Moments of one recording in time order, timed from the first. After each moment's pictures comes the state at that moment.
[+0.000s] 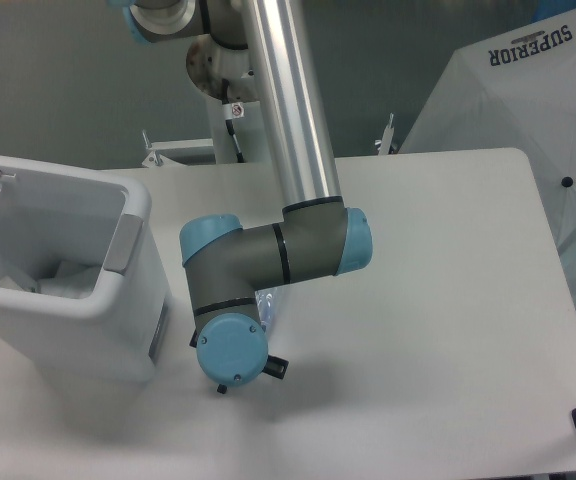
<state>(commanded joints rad) 2.22 -2.29 -1.29 -1.44 1.62 0.56</state>
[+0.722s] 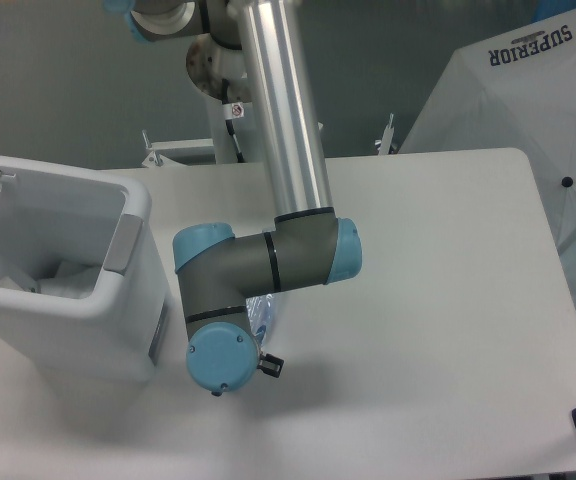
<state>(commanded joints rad) 2.20 -2.30 -1.29 -1.44 1.65 0.53</state>
